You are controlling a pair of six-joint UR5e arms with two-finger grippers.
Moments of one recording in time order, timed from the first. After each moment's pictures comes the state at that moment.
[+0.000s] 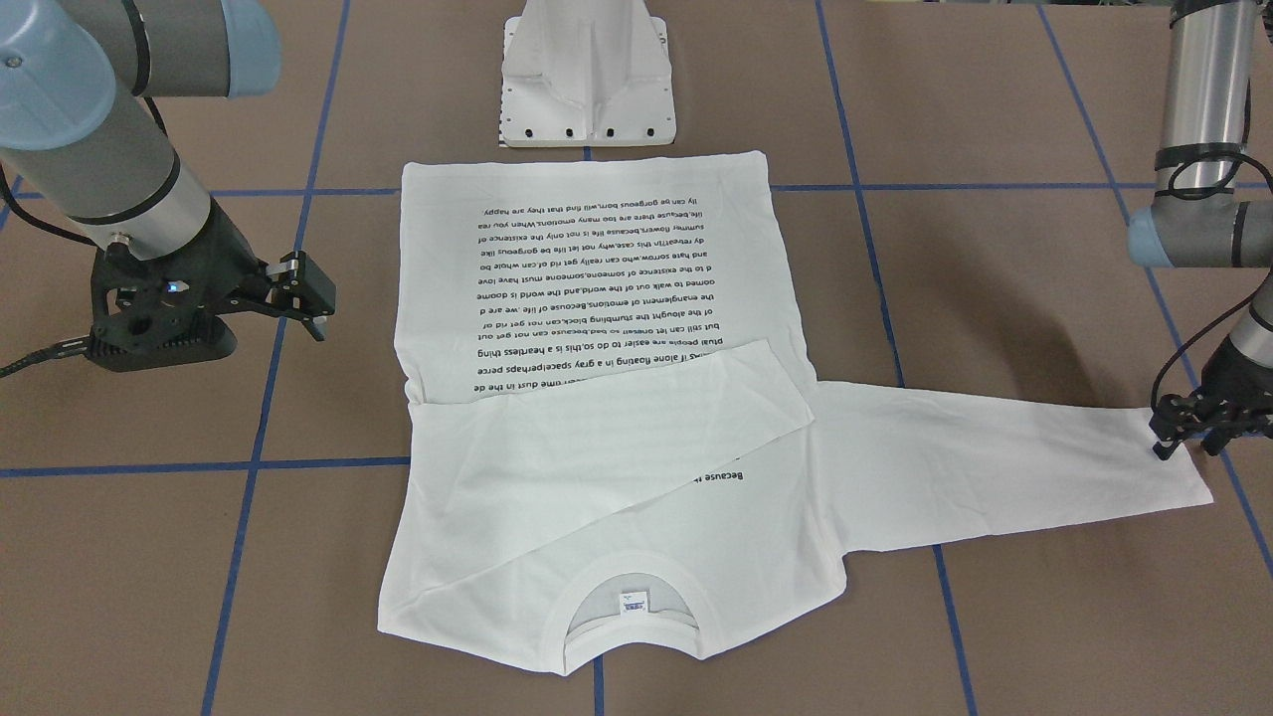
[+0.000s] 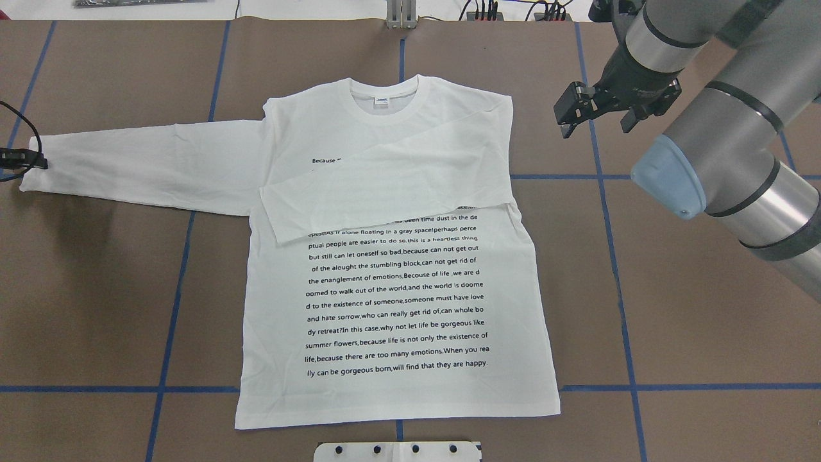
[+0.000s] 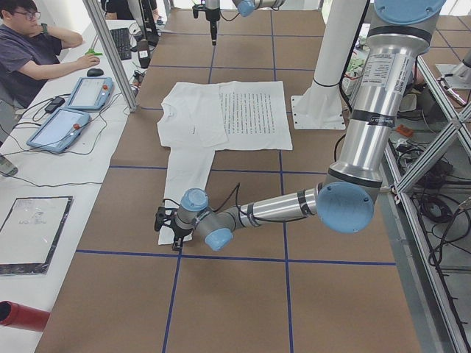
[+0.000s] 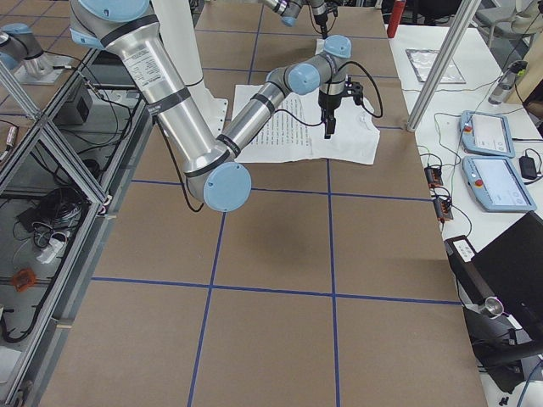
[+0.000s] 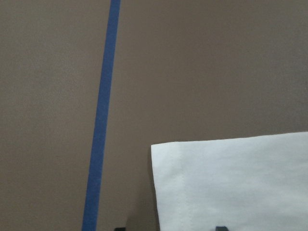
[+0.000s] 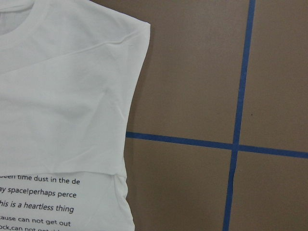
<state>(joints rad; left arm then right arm) -1.14 -1.77 -1.02 -2.64 -1.99 -0.77 0.97 -1.01 1.84 -1.84 2.17 0.69</state>
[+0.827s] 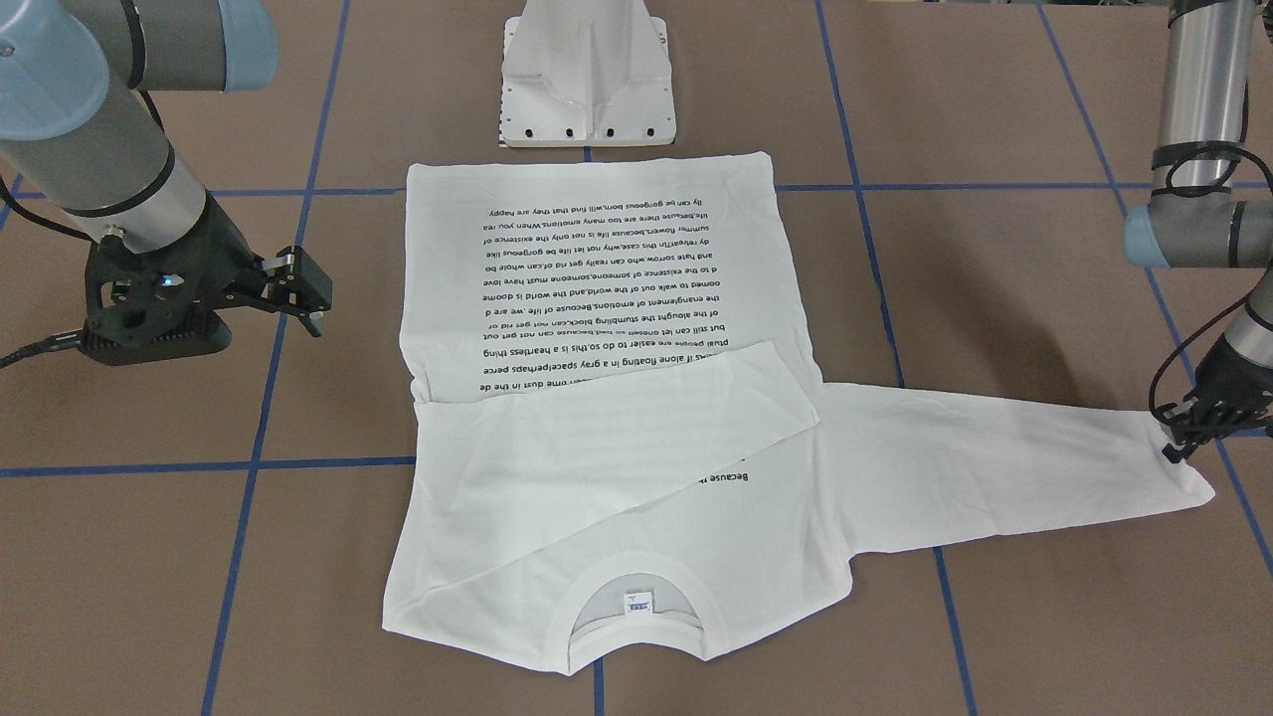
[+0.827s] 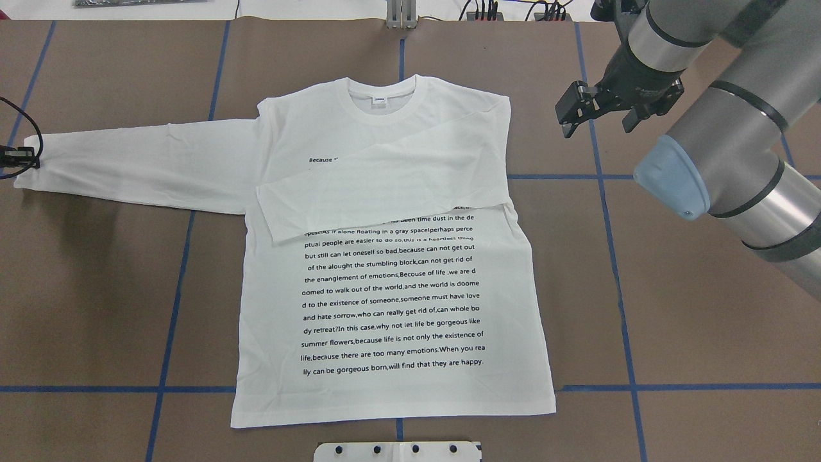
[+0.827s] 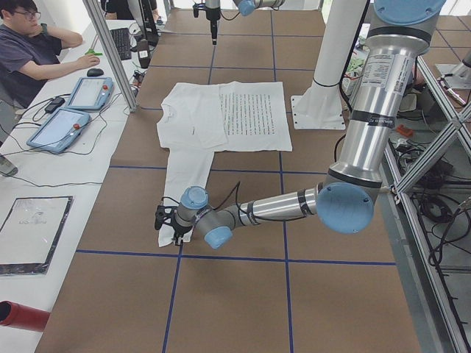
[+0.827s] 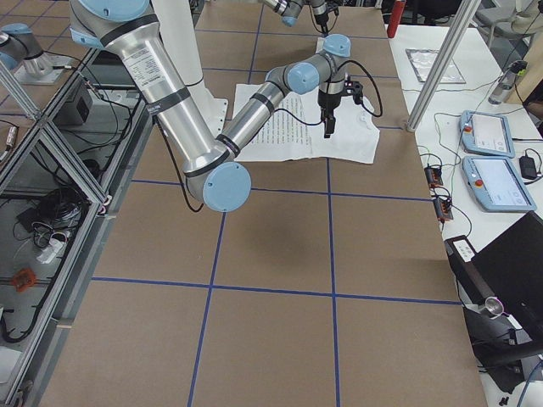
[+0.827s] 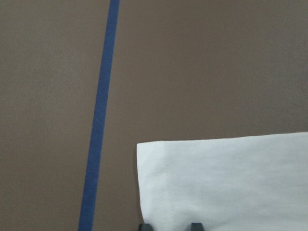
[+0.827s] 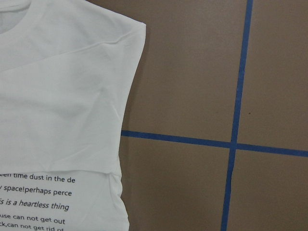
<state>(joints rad) -1.14 -1.77 -1.06 -2.64 -2.02 -0.88 0.97 -1.02 1.86 -1.85 2.17 0.69</state>
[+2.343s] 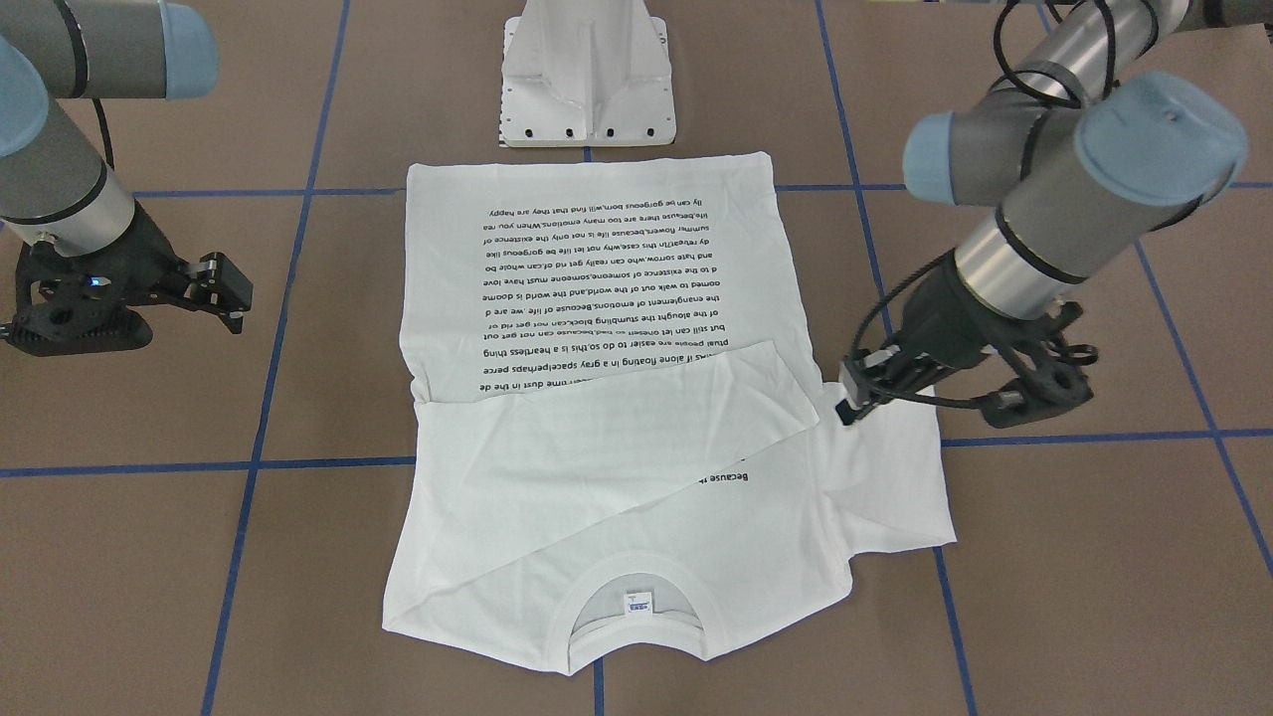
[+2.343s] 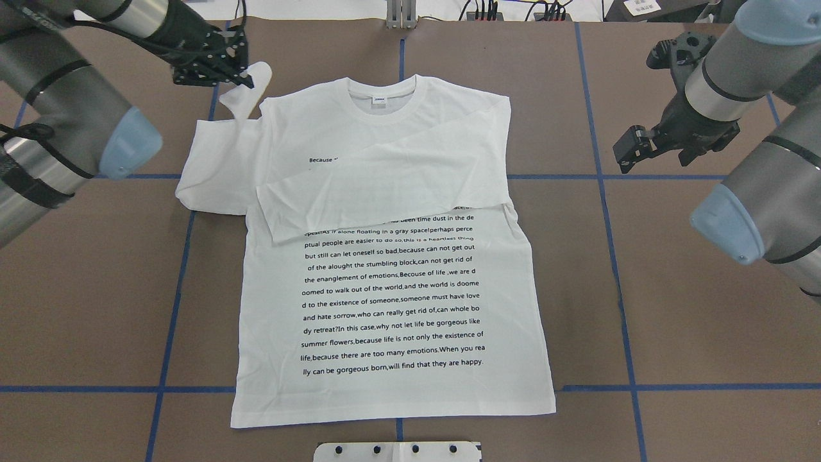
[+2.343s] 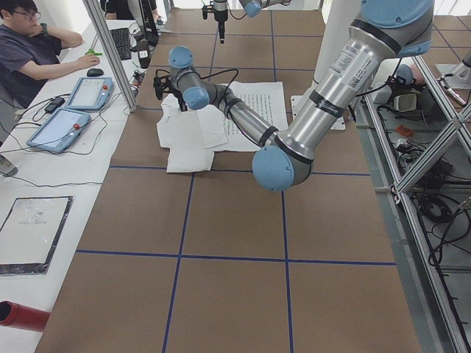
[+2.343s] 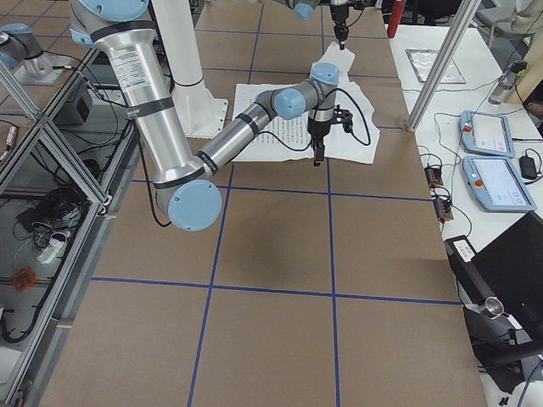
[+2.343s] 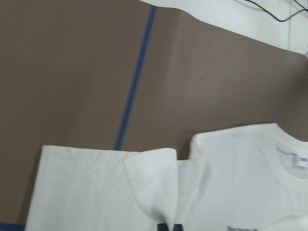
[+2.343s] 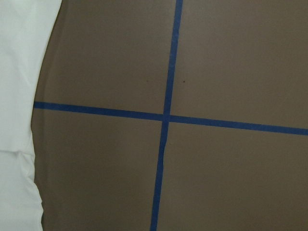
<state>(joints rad) -0.98 -2.26 -1.55 -1.96 -2.26 -1.40 0.97 -1.25 1.92 -1.76 2.11 0.64</state>
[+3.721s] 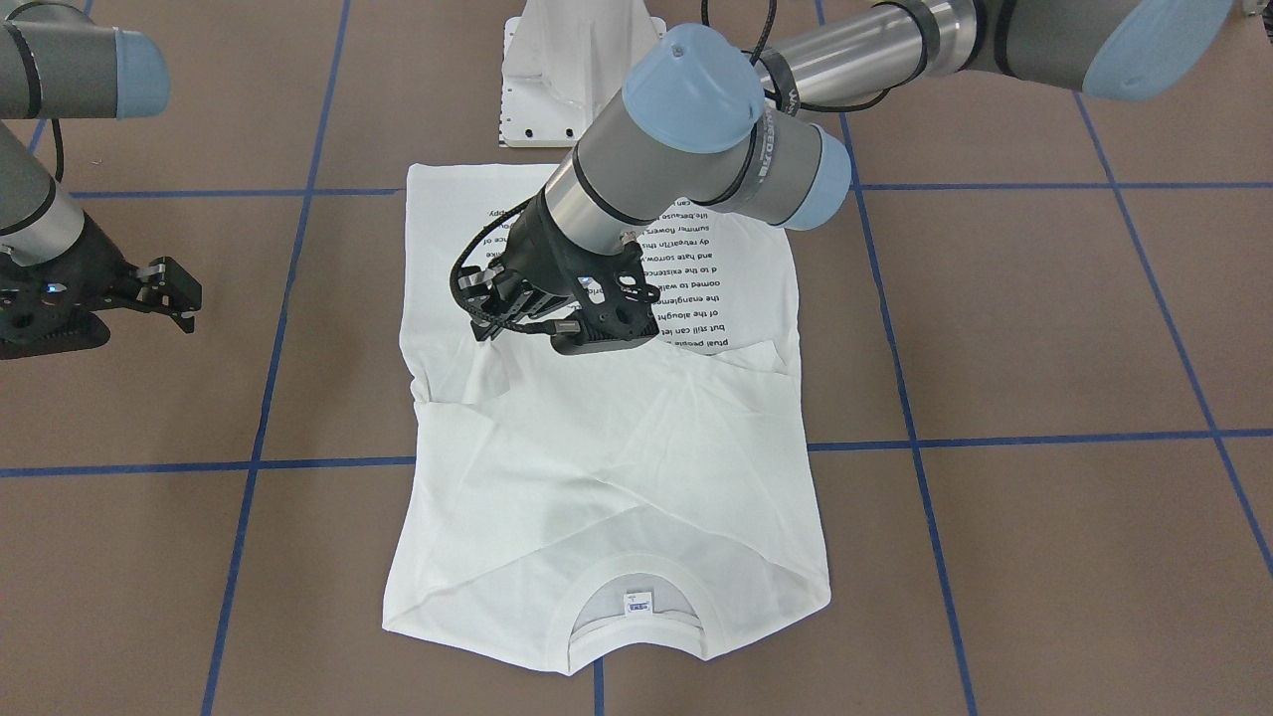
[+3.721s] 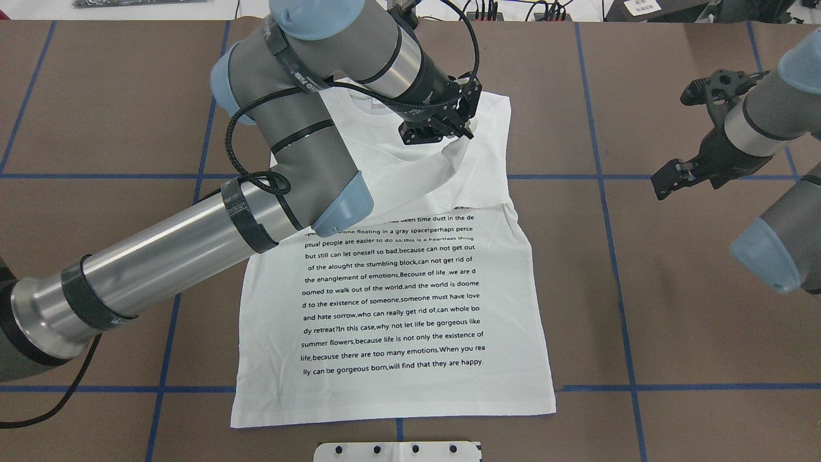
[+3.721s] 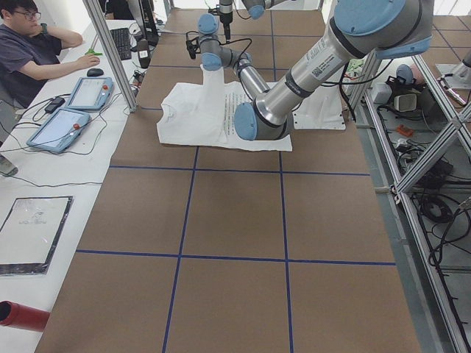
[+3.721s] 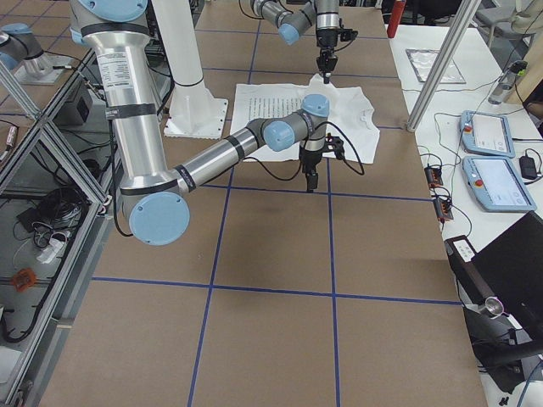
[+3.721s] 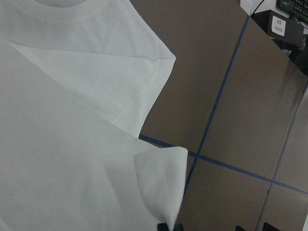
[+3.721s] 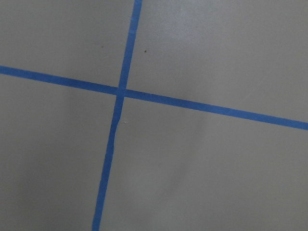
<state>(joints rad) -0.70 -2.58 -1.29 -2.19 -2.16 -1.76 0.98 -1.39 1.90 -1.63 2.11 0.56</state>
